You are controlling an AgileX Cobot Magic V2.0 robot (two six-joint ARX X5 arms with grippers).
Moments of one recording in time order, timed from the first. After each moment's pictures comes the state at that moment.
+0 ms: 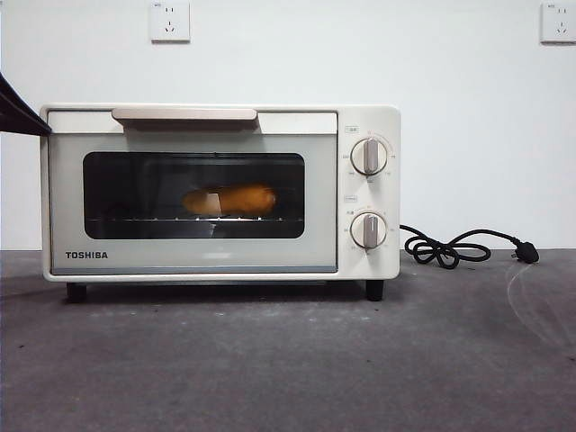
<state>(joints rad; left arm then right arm) 0.23 1.35 0.94 -0.35 0.93 -0.29 0.72 1.13 1.36 -0.95 -0.29 -0.06</state>
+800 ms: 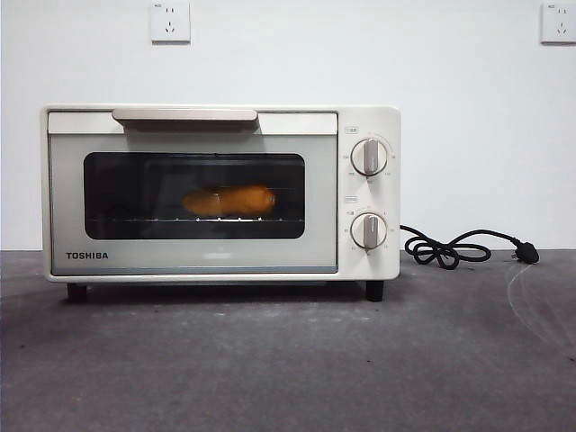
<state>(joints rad) 0.23 0.52 0.94 -0.80 0.84 -0.19 0.72 1.13 1.36 -0.89 -0.13 -0.06</state>
